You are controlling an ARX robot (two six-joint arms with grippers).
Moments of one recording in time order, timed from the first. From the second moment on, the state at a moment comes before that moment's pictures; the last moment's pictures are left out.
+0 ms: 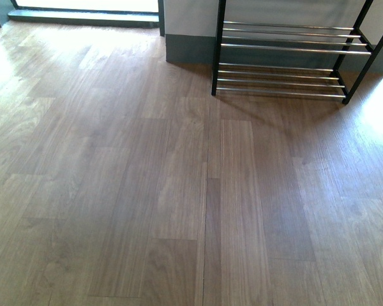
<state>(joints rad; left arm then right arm) -0.23 0.61 0.51 -0.20 -0.51 -0.15 -0.10 0.57 0.12 0.19 -0.03 -0.08</state>
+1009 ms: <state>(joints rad) -0.23 0.61 0.51 -0.20 -0.51 -0.15 -0.10 0.57 0.12 0.19 -0.03 -0.08</state>
